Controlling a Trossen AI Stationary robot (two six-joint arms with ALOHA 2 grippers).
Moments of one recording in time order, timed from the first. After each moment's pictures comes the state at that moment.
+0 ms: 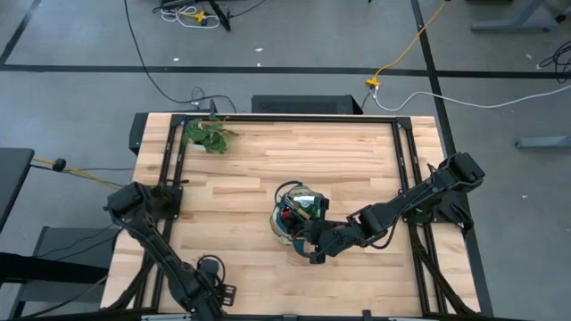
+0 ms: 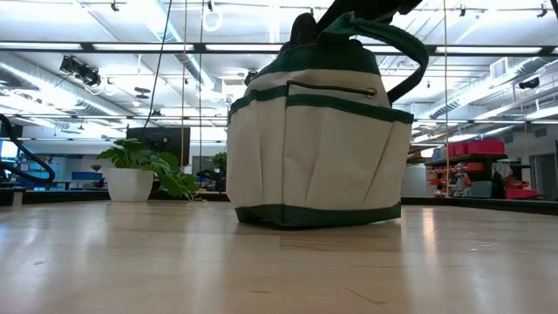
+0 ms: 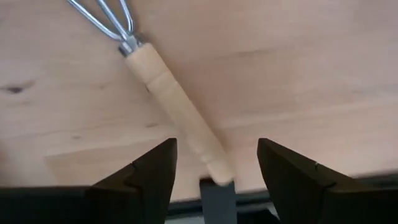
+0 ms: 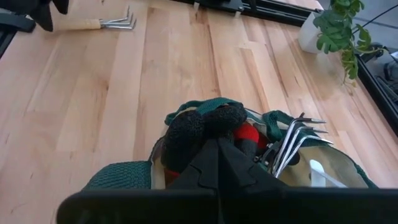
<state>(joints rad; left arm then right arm) -0.94 1.91 1.32 -0.84 0.03 -2.32 0.48 1.65 1.18 -0.28 0.56 0.17</state>
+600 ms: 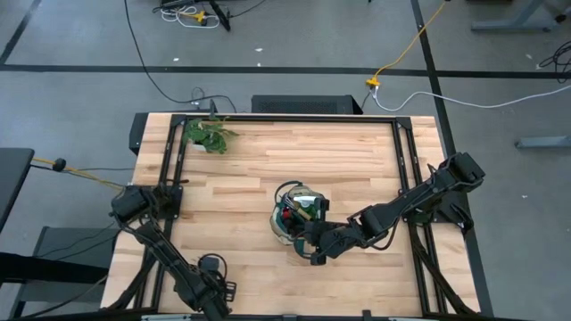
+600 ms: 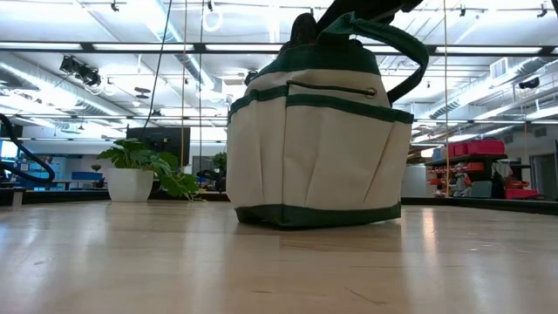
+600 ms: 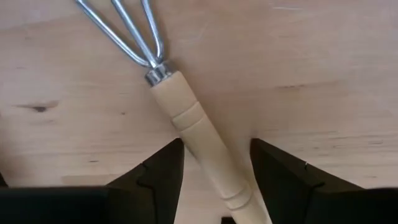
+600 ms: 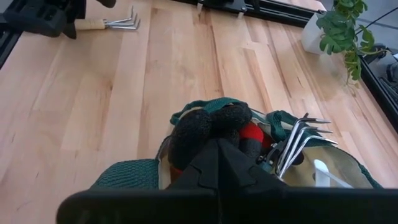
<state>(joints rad) -0.92 1.98 1.32 -0.89 0.09 -2.33 0.49 1.65 1.18 -0.28 0.56 0.17</state>
